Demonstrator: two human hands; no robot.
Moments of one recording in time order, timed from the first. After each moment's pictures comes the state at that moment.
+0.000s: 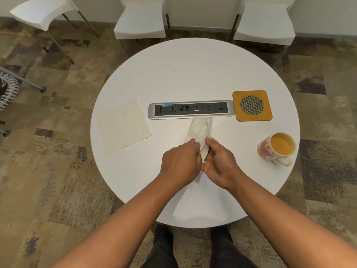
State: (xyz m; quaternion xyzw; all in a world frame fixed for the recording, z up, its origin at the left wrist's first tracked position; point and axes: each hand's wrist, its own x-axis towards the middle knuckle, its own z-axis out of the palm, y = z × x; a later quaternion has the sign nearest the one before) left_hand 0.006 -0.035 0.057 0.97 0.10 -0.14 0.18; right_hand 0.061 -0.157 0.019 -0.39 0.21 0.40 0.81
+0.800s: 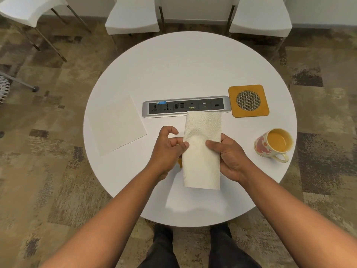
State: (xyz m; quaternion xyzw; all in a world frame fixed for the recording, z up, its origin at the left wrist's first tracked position) left_hand 0.019 -0.005 0.031 0.64 0.29 -0.07 0.71; right_hand 0.089 -0.188 0.019 -0.48 0.15 0.40 0.77
